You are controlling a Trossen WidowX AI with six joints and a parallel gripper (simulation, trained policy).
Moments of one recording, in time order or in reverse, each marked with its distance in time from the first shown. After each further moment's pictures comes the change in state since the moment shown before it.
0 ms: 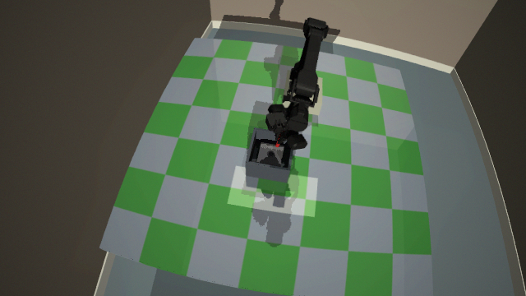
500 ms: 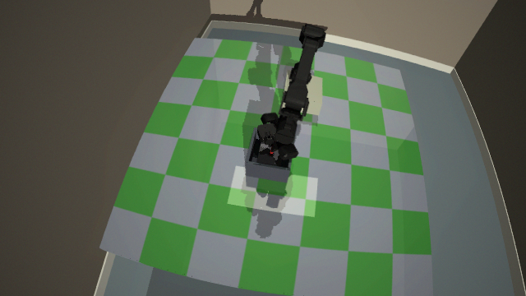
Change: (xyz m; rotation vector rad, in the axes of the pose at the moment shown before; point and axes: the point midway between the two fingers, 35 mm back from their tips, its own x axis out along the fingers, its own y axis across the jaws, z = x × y) arm 0.046 -0.002 0.008 -0.003 0.062 -0.042
